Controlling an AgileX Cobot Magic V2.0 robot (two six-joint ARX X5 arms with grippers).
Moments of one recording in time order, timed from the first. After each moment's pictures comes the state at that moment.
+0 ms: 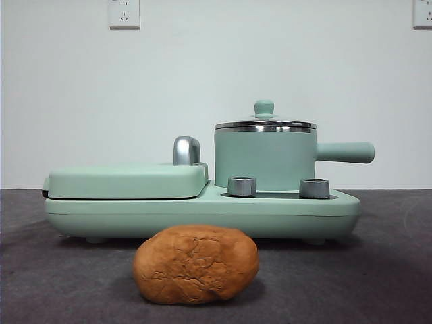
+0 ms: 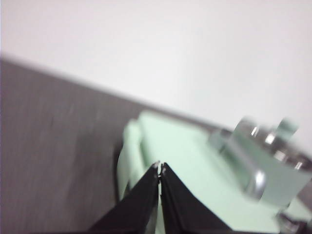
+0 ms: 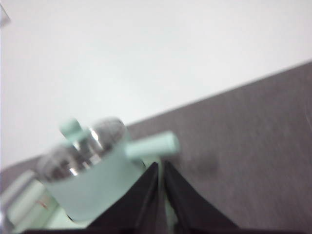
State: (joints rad) left arm -0.04 0.01 0.09 0.01 0.21 -0.38; right arm 0.03 0.02 0.14 -0.05 -0.13 0.45
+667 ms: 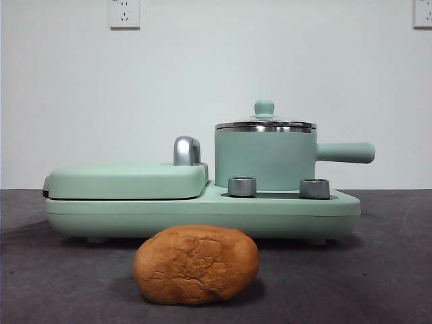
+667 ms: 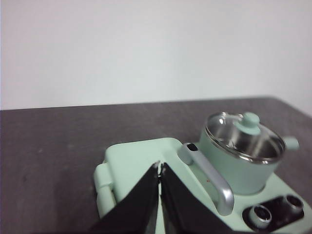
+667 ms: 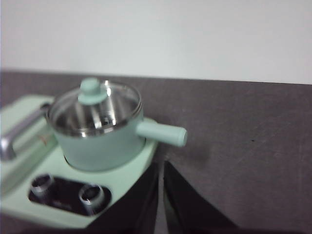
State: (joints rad) left arm -0.06 0.65 0.71 -0.18 0.40 -0.06; right arm 0.03 0.39 0.59 -0.40 -0.26 0.02
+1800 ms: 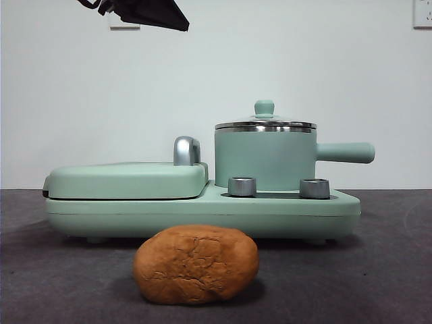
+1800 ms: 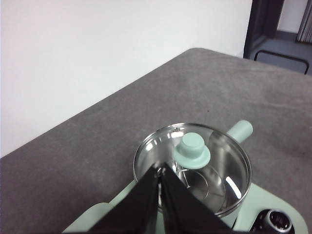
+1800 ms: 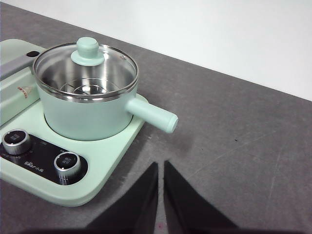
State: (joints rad) left arm -0.43 1.44 1.26 -0.07 0.39 0.18; right arm 0.03 0.47 0.63 -0.46 -0.26 -0.21
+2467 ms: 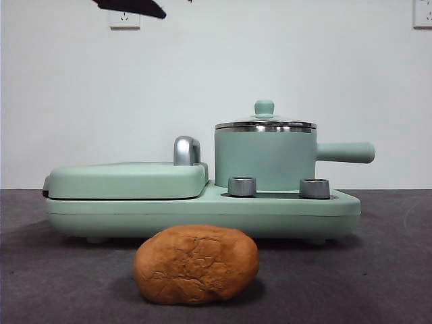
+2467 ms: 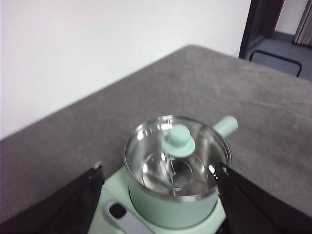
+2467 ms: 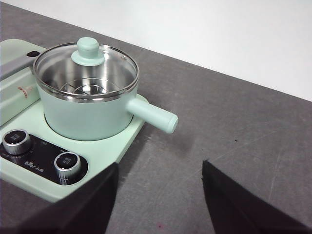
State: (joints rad) left arm -0.43 1.36 1.27 -0.21 0.39 0.15; right arm 0.03 0.47 0.63 -0.46 -0.26 -0.21
